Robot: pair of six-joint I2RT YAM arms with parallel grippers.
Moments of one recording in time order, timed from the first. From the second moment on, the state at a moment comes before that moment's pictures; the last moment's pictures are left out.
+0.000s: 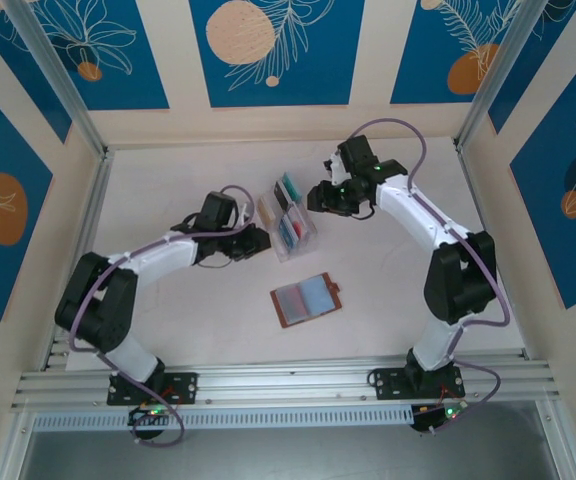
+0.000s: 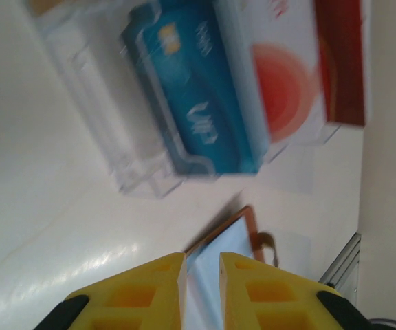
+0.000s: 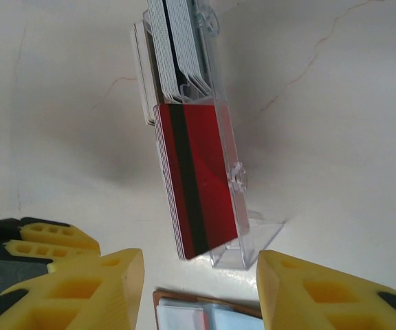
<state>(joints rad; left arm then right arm) -0.48 1.63 0.98 -0.17 0.55 -0.75 0.39 1.77 1.54 -0.82 -0.37 0.39</state>
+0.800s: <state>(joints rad) -0.48 1.92 1.22 -0.13 0.63 -0.77 0.42 1.96 1.66 -0.85 -0.51 0.37</state>
